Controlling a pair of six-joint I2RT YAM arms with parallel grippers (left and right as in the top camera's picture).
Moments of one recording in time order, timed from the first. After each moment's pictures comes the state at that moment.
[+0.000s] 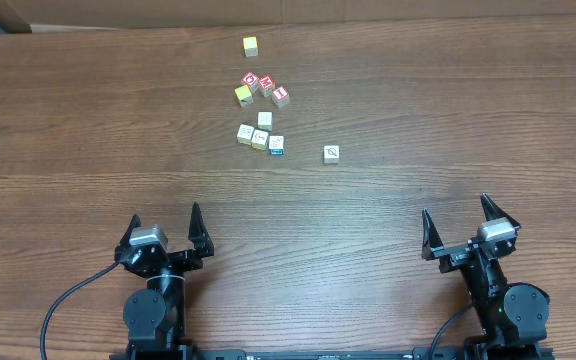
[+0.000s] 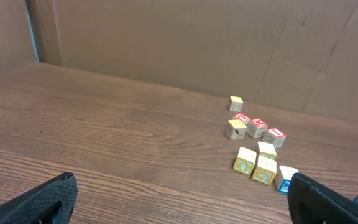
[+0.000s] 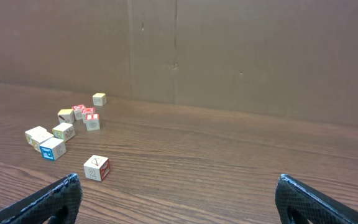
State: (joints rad) left arm 0.01 0.01 0.01 -0.07 -0.11 -0.17; right arm 0.09 0.01 0.02 -0.02 -0.15 -0.03
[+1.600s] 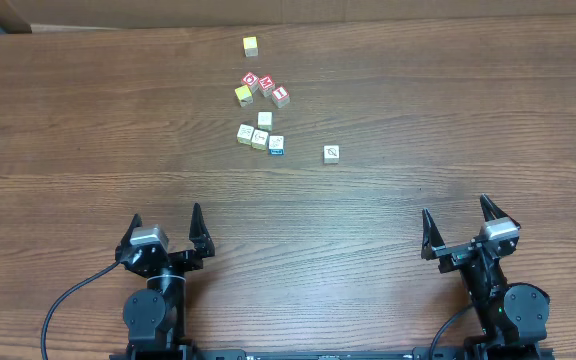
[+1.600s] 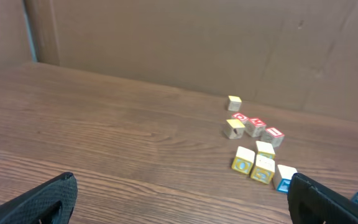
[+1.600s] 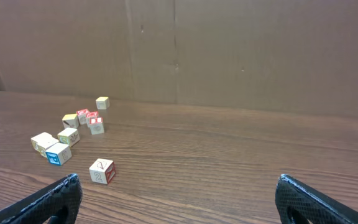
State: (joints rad) left arm 0.01 0.01 0.01 -0.07 -0.10 -0.17; right arm 0.09 0.01 0.02 -0.02 -0.15 0.02
